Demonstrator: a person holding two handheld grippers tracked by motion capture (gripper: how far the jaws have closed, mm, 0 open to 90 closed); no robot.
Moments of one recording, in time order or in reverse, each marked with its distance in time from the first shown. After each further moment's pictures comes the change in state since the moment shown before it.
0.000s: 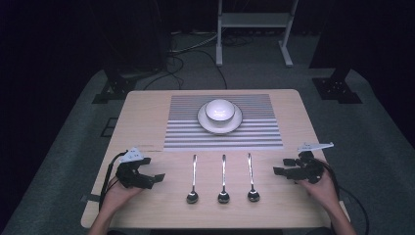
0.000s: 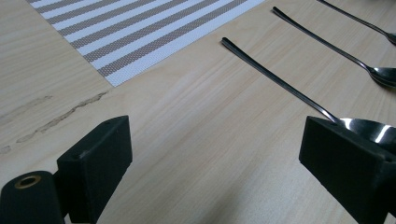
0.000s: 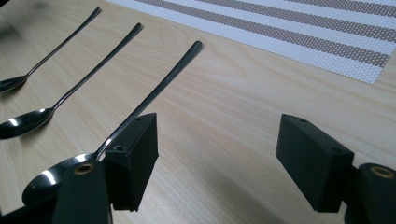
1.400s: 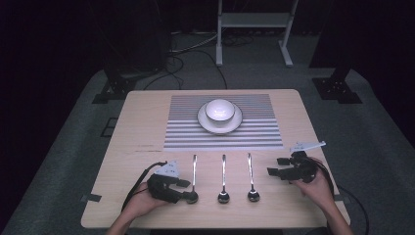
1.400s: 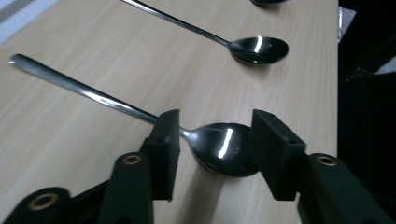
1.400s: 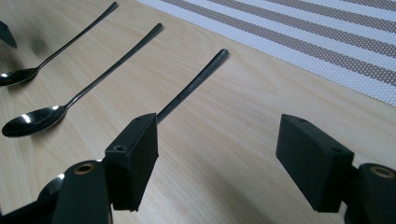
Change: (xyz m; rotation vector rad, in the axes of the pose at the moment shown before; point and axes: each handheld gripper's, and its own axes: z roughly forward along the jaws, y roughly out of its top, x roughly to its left) left arm -0.079 0.023 0.046 0.158 -0.346 0.236; right arm 0.018 0.010 0.009 0.019 0.010 -0.069
